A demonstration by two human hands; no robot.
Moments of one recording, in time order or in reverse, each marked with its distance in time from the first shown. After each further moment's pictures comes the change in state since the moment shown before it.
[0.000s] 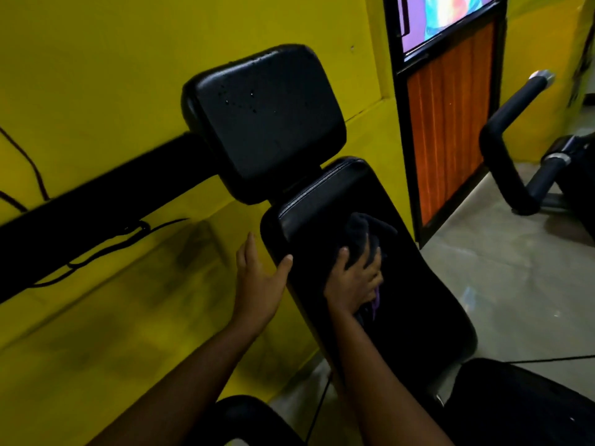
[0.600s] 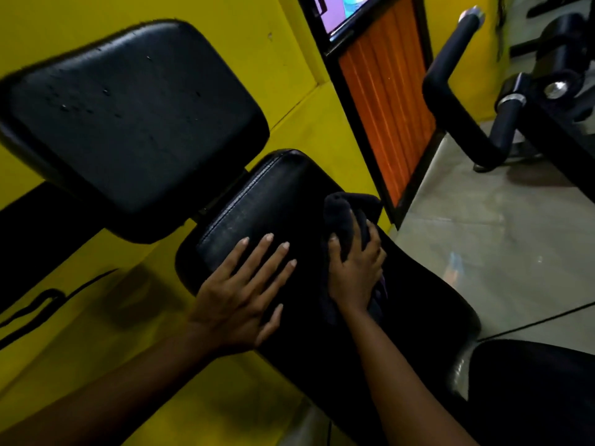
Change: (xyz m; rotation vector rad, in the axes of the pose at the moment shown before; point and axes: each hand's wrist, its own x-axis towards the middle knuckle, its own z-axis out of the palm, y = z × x) left_hand 0.071 -0.022 0.045 1.294 -0.109 1.416; right_hand 0.087 0.037 0.004 0.022 0.157 -0.221
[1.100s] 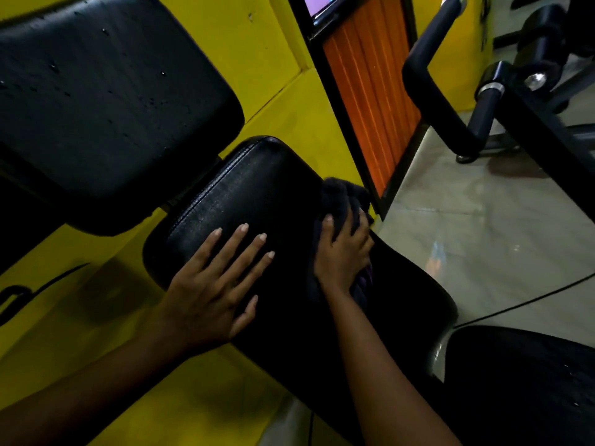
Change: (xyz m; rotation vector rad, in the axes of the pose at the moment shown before) left_hand 0.000 0.001 -0.005 0.042 -0.011 -0.016; right_hand 0.018 0.006 0.000 0.011 0.008 0.140
